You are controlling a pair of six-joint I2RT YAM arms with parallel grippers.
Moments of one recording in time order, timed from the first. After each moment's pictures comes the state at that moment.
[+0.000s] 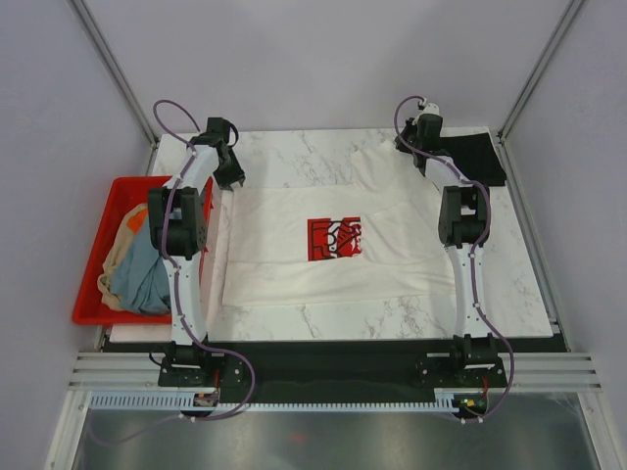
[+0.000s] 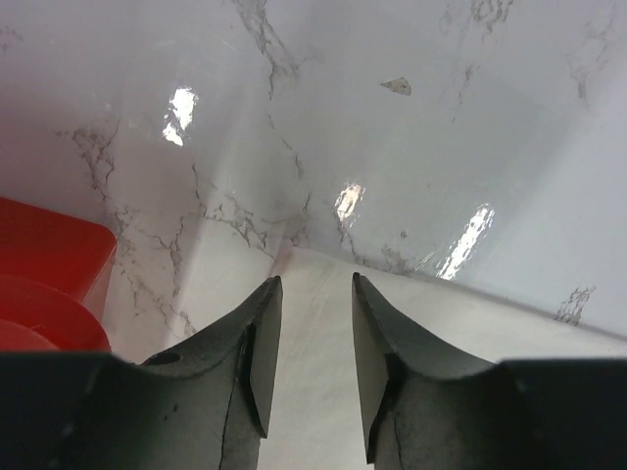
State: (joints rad) left arm -0.05 2.34 2.01 -0.77 -0.08 -0.47; right arm 0.04 2.72 2.27 0.08 -0.12 0.33
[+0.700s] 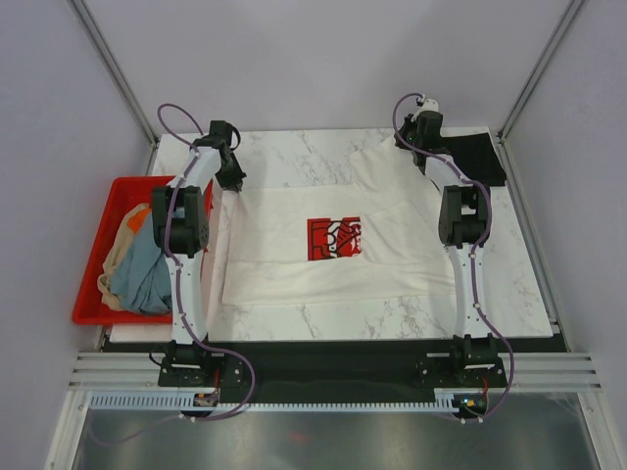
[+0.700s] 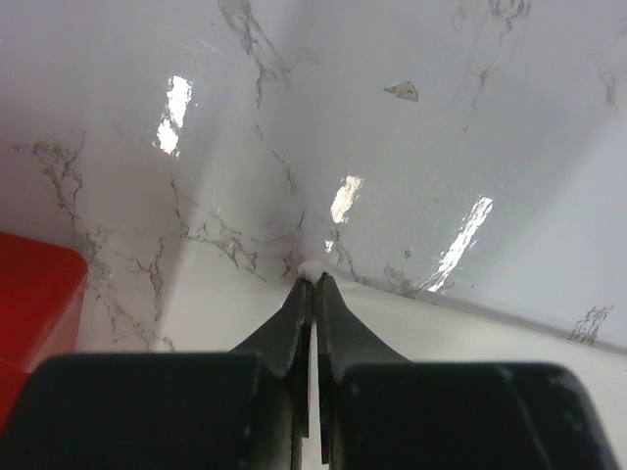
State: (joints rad) left arm -0.05 2.39 2.04 -0.77 -0.07 -0.48; right arm 0.05 2.70 2.27 0.10 -0.13 0.29
